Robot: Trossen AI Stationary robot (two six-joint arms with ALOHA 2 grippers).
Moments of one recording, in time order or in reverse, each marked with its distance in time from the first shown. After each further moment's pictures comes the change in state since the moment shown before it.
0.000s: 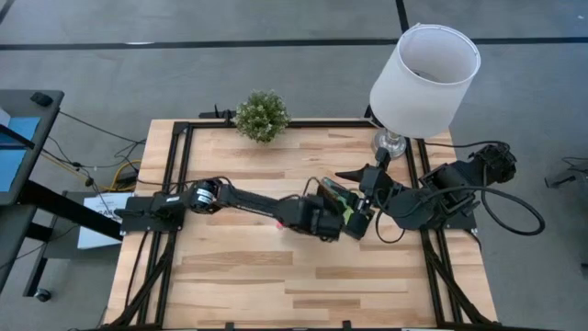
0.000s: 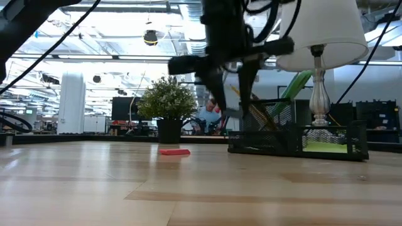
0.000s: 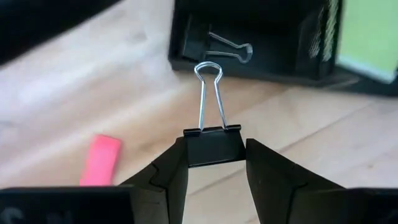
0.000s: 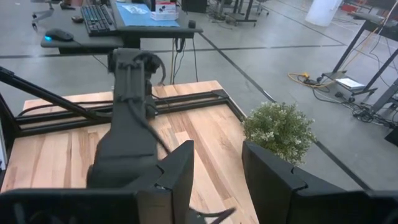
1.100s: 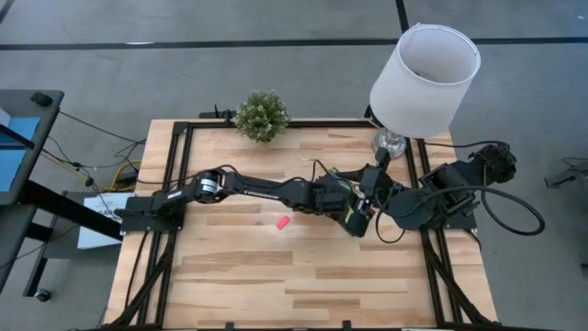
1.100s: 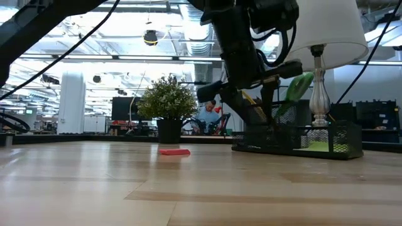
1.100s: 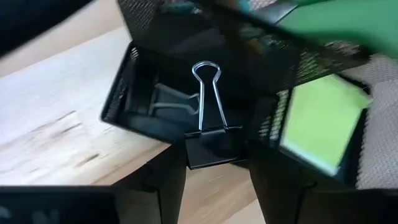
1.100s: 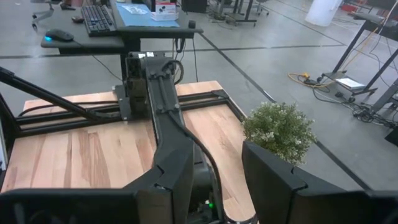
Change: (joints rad) left arm 0.134 0.005 -0.074 0.335 -0.036 0.209; right arm 0.000 0.000 0.000 0.001 0.000 0.000
